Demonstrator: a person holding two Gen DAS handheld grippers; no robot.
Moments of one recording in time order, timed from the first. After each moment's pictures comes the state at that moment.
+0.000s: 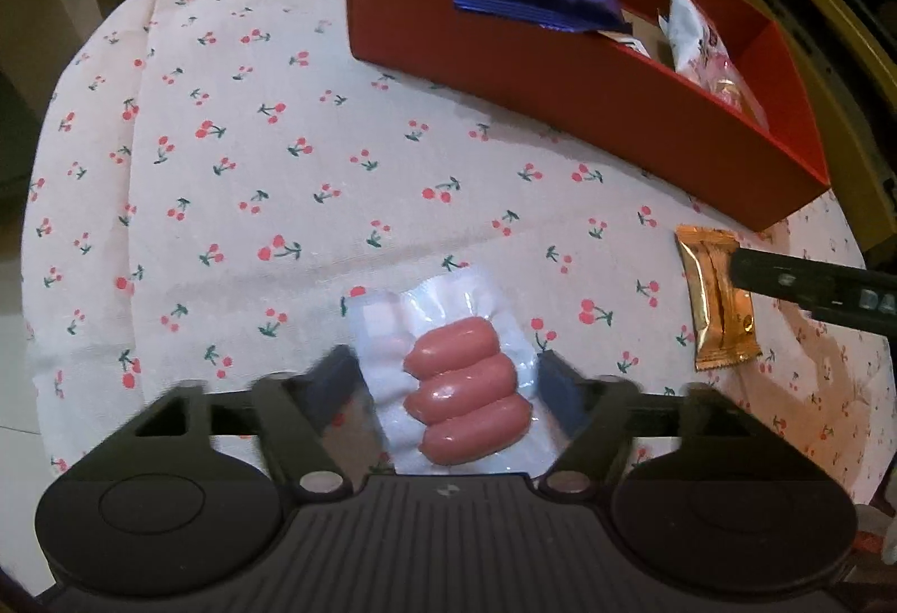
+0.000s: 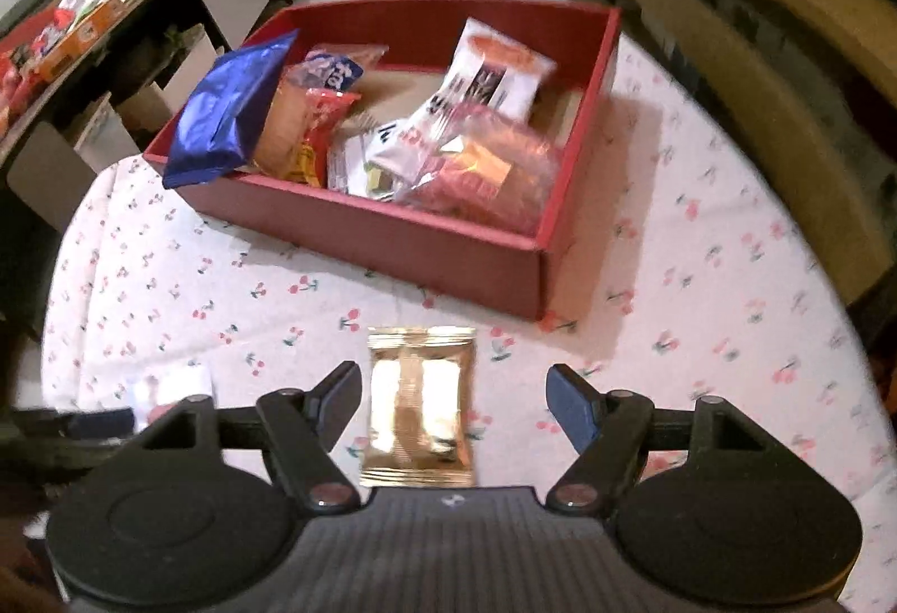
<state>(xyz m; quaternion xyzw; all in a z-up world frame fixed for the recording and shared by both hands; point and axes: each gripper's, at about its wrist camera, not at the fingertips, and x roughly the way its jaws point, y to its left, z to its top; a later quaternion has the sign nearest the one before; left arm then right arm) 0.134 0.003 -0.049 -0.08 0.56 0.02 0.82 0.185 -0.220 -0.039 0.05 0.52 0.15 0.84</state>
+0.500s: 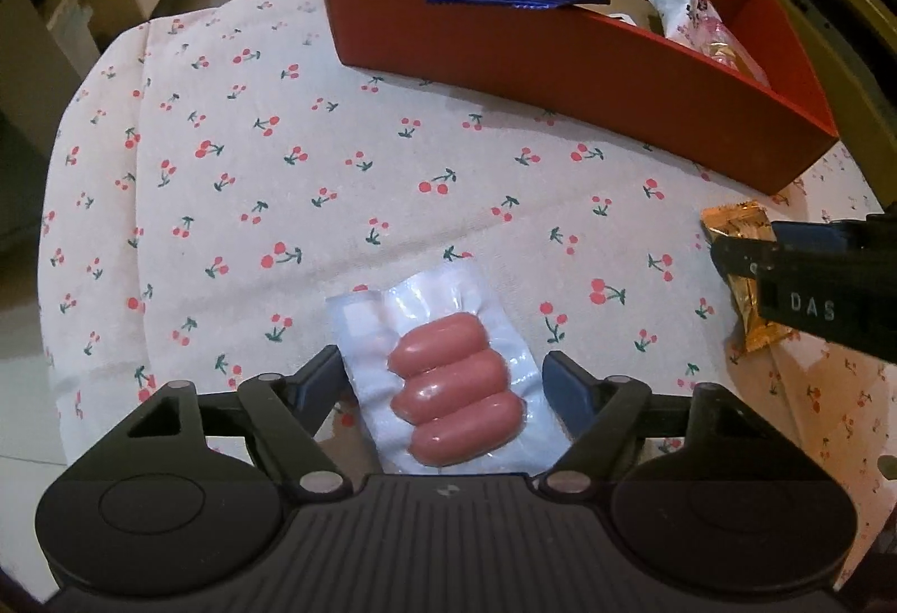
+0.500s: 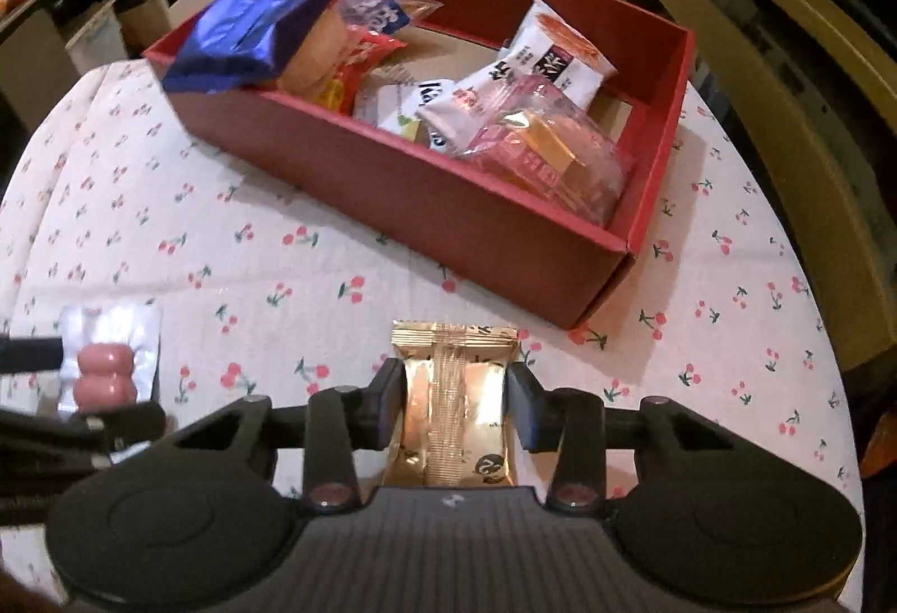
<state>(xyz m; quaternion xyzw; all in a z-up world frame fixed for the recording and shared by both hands) 0.125 -0.008 -0.050 -0.02 0.55 0.02 0.83 0.177 -0.184 -0.050 -0.09 0.50 0.15 0.85</state>
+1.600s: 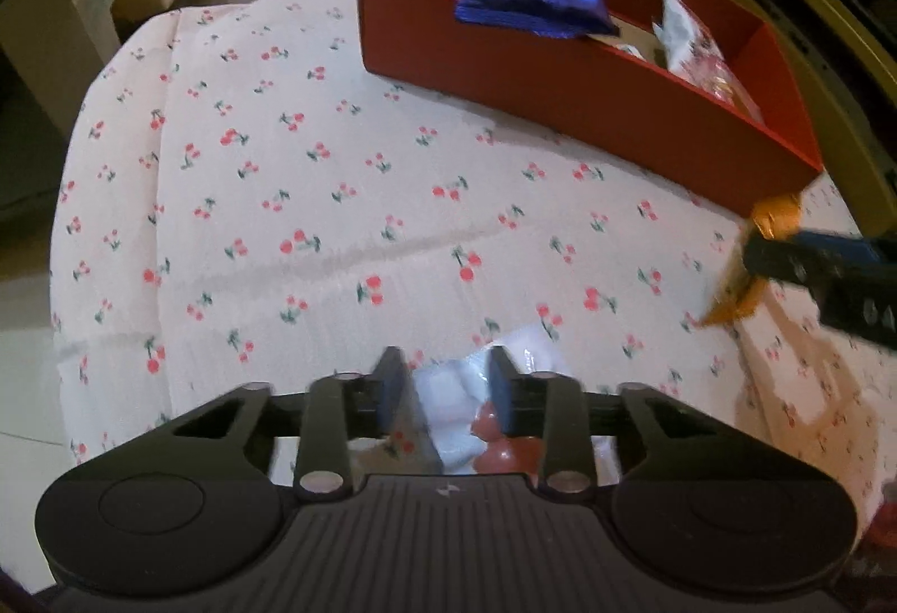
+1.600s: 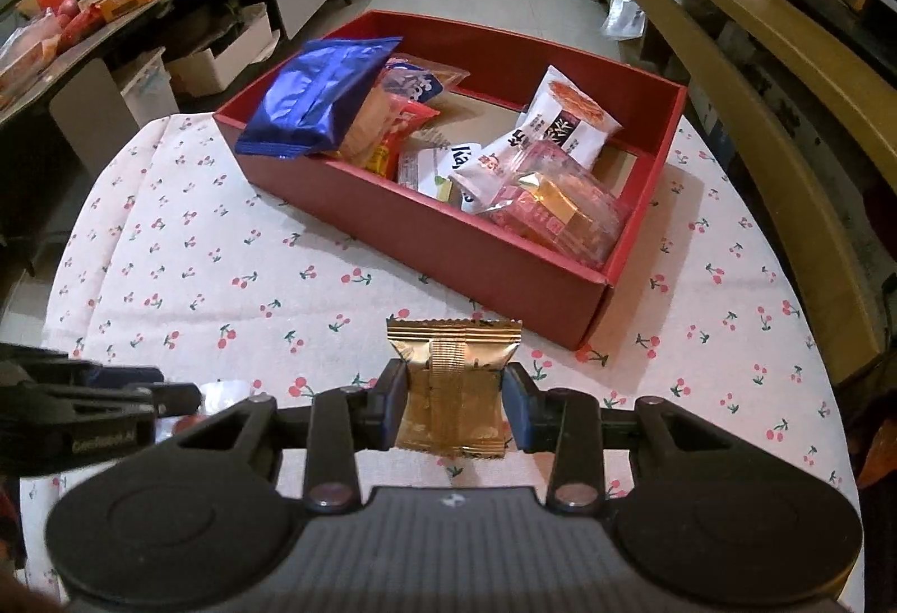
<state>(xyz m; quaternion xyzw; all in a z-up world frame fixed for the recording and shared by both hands) 0.108 -0.001 -0.041 -0.06 0.54 0.03 0.84 0.159 -0.198 -0.014 -0.04 0.46 0.18 0.87</state>
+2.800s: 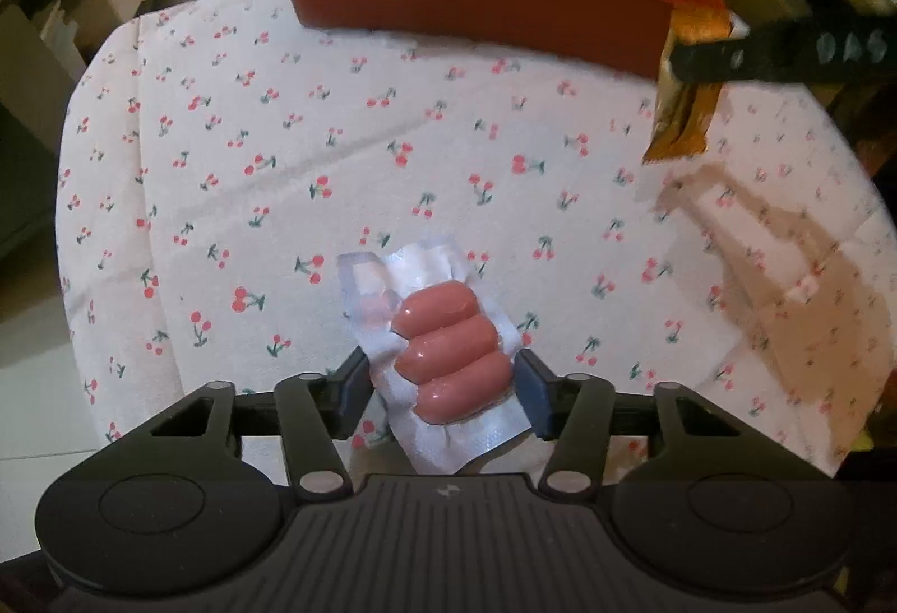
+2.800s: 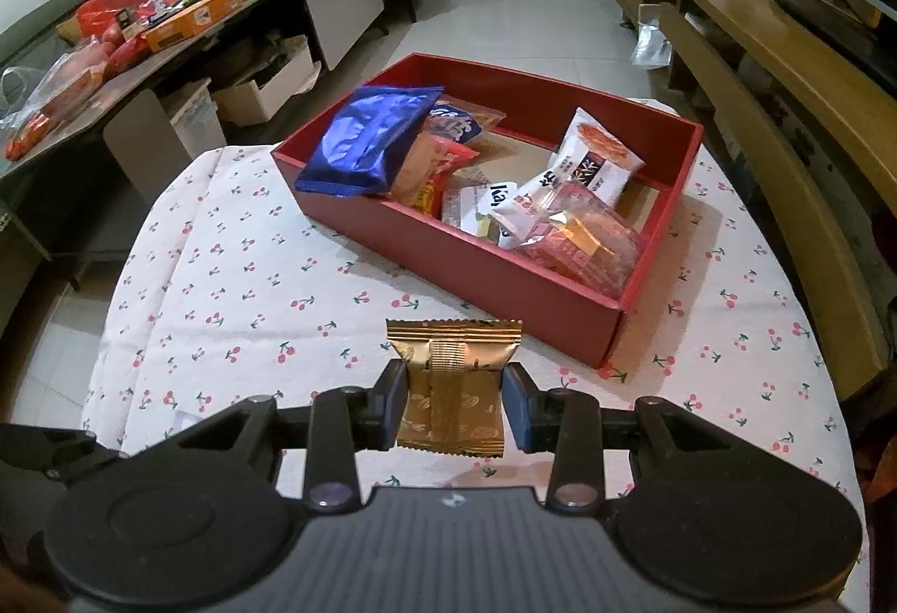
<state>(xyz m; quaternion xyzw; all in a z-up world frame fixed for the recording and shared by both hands) 0.064 -0.032 -0.034 0.01 0.56 -0.02 0.83 0.144 -0.207 0.010 -0.02 0.44 0.22 0.87</state>
